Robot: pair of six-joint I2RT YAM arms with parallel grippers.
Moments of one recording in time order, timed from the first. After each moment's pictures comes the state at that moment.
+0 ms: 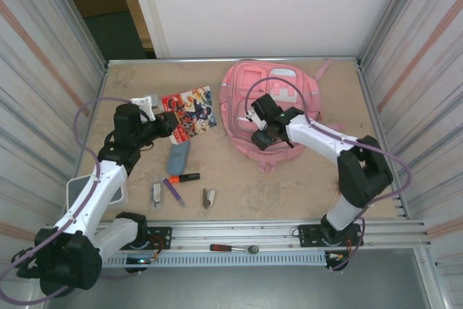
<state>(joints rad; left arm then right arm) -0.18 1.00 0.74 -0.19 0.36 -0.49 0.62 1.67 1.18 -0.66 0.26 -0.22</state>
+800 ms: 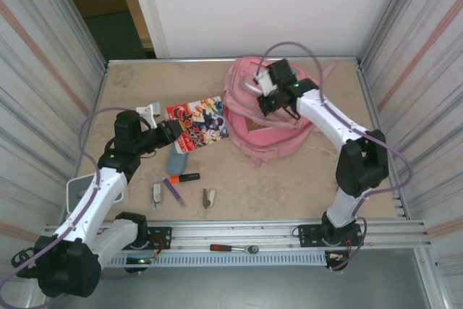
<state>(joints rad) -0.19 0.94 0.66 -0.18 0.54 -0.68 0.43 1.72 1.53 -0.72 -0.07 -0.08</state>
